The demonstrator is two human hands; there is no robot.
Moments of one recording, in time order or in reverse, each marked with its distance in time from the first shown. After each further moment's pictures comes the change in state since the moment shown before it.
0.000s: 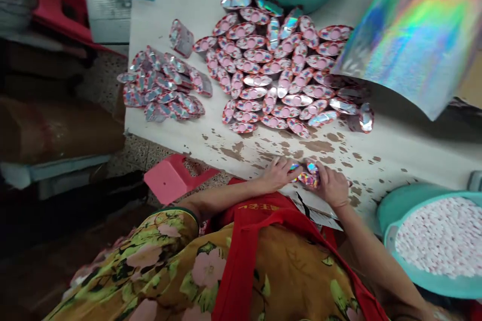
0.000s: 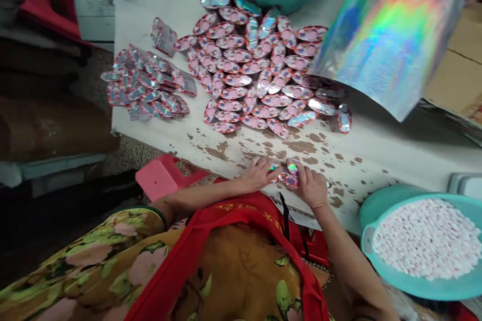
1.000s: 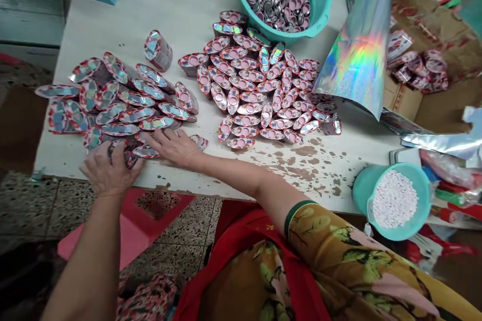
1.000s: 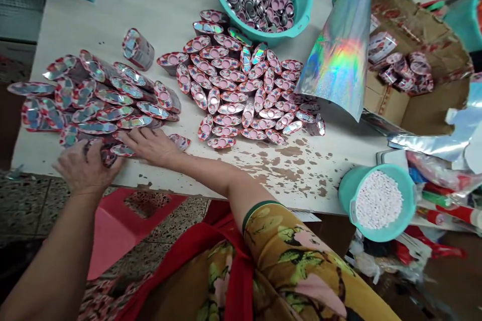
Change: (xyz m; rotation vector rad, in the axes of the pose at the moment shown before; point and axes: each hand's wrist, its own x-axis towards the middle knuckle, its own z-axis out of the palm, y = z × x) left_hand -0.257 -0.322 -0.022 -0.014 0.311 -1.075; right_hand 0.276 -0.386 -0.078 0.135 -0.036 -0.785
